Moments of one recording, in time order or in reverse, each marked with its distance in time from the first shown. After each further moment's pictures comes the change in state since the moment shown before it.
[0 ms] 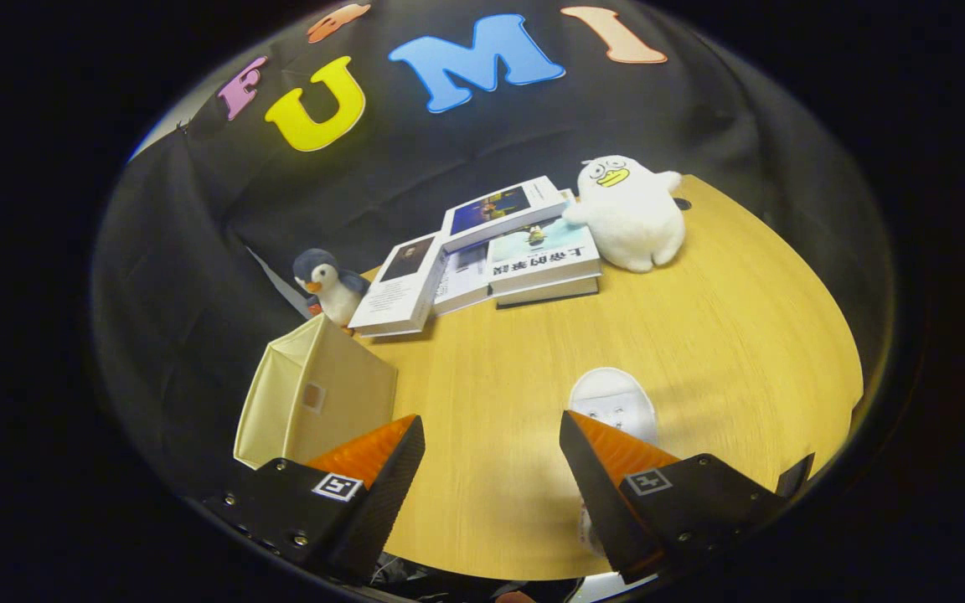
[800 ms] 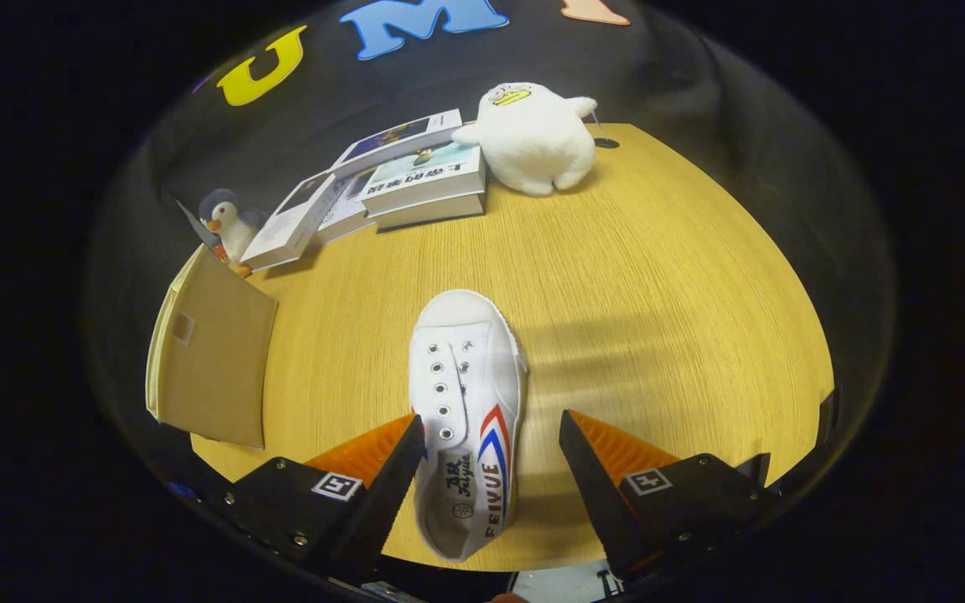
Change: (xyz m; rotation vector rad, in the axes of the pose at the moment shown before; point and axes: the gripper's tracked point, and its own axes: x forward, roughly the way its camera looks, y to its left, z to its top) arm 0.022 -0.120 -0.067 -0.035 0.209 -0.205
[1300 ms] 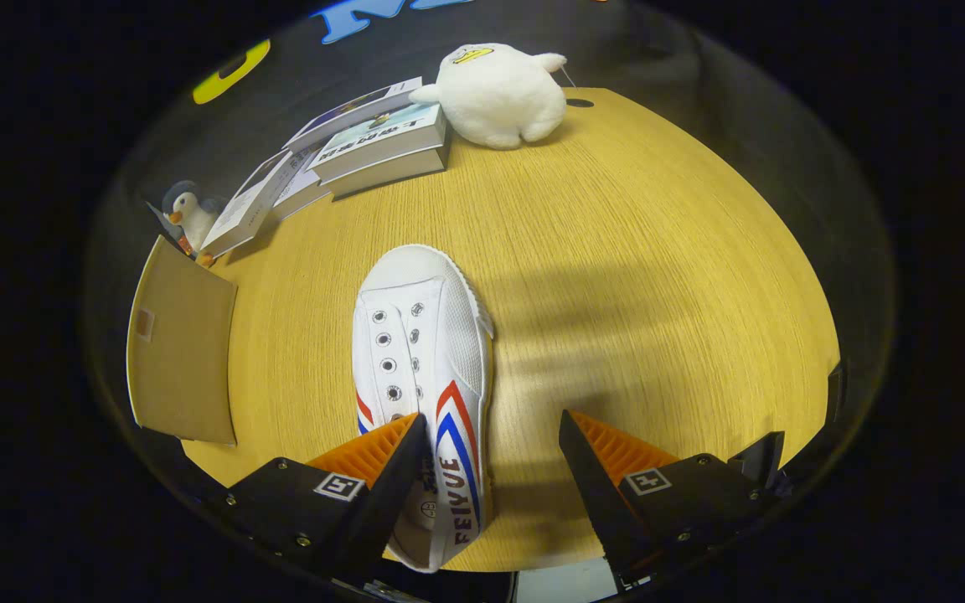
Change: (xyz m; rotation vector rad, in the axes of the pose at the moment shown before) arm 0.023 -0.015 -0.024 0.072 0.107 -0.048
